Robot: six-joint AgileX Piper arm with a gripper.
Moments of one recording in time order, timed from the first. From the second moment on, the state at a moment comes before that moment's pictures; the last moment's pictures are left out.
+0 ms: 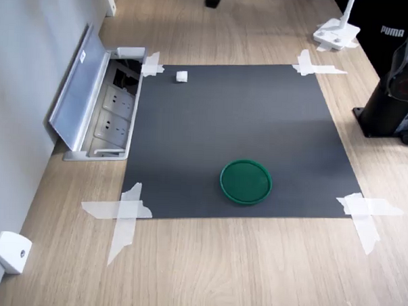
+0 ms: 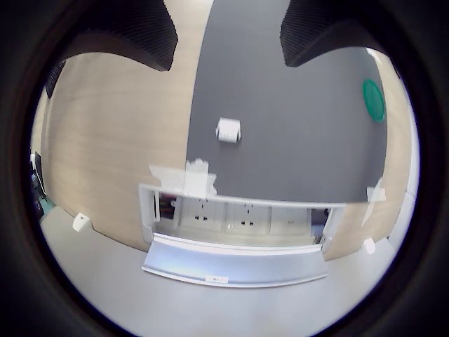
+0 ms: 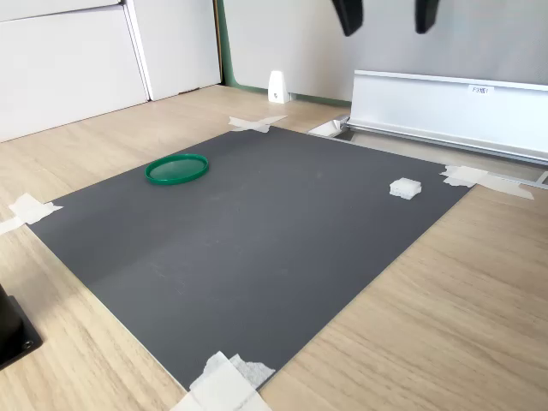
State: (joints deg) arm -26.3 97.5 -93.5 6.2 69.9 -31.8
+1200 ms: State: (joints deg) arm -19.5 116.7 -93.5 1.9 60.0 -27.6
